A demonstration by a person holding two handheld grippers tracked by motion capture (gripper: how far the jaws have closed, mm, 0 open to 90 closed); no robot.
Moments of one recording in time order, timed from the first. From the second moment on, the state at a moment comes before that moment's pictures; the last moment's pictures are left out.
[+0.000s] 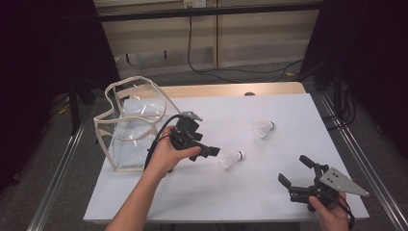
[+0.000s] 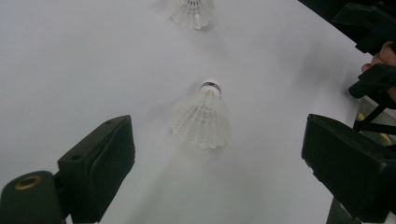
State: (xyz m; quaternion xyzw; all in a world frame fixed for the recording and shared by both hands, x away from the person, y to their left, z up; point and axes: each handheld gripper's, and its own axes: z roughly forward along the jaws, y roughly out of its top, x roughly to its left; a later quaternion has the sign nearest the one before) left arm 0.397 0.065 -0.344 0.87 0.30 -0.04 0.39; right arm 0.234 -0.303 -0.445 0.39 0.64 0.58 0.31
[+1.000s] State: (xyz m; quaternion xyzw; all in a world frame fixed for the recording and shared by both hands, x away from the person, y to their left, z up) left arm 0.387 0.050 -0.371 0.88 0.29 -0.03 0.38; right arm 0.234 -0.302 -0.445 0.39 0.64 0.58 0.31
